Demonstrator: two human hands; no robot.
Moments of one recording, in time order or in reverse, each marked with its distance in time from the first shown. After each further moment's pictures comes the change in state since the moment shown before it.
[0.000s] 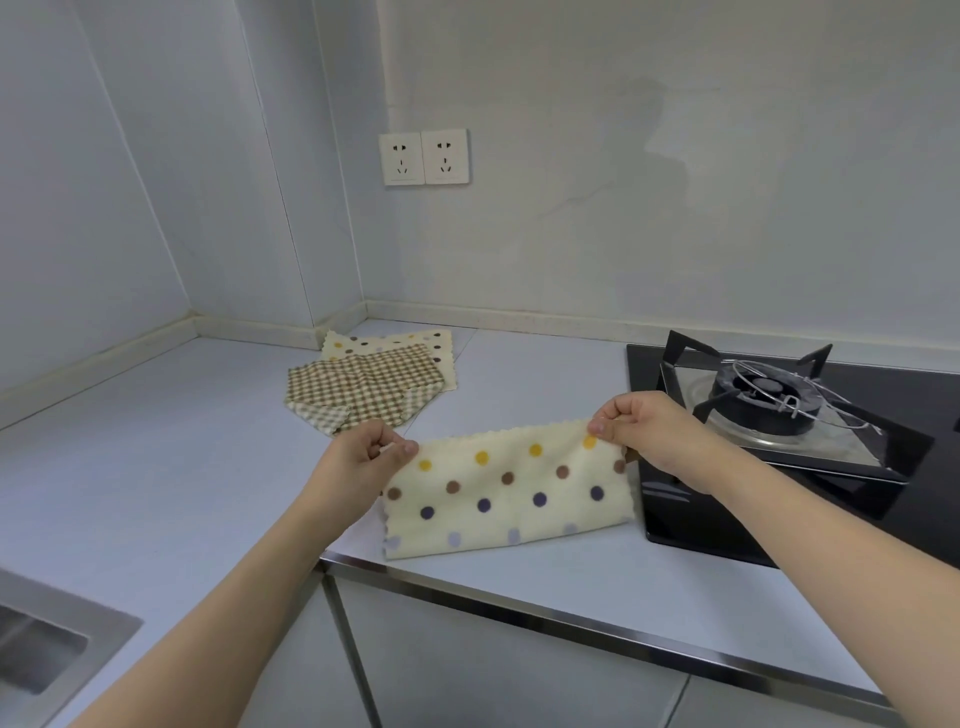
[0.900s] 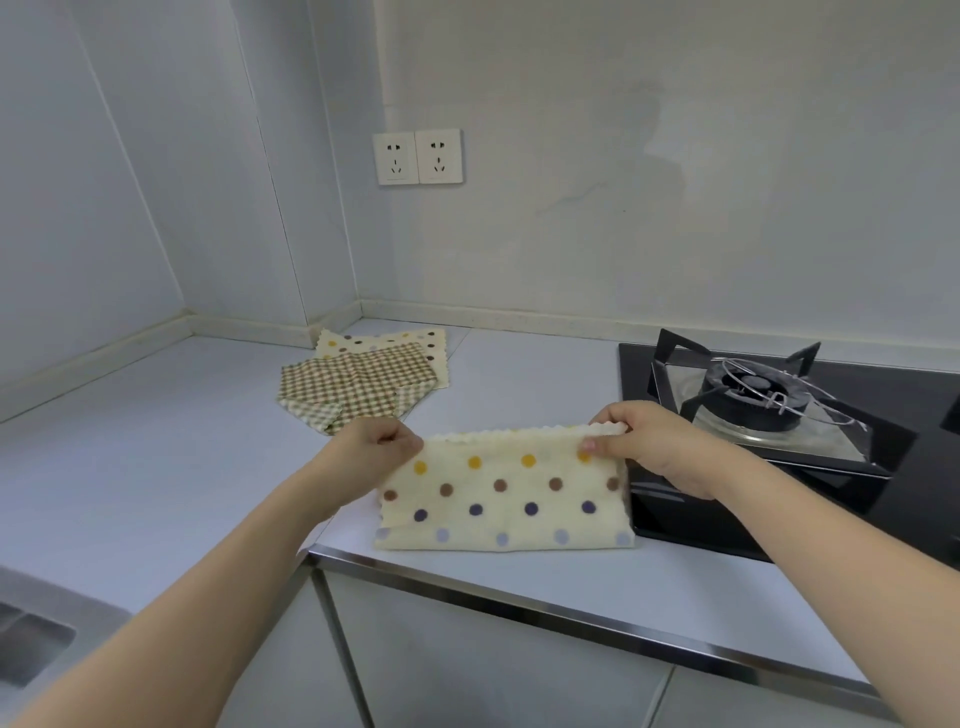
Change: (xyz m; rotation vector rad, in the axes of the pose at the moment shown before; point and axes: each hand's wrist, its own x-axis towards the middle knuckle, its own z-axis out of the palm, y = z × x) left_hand 0.009 0.018 0.003 0.161 -0.219 -0.116; right_hand -0.009 0.009 -0.006 -0.003 -0.113 0.060
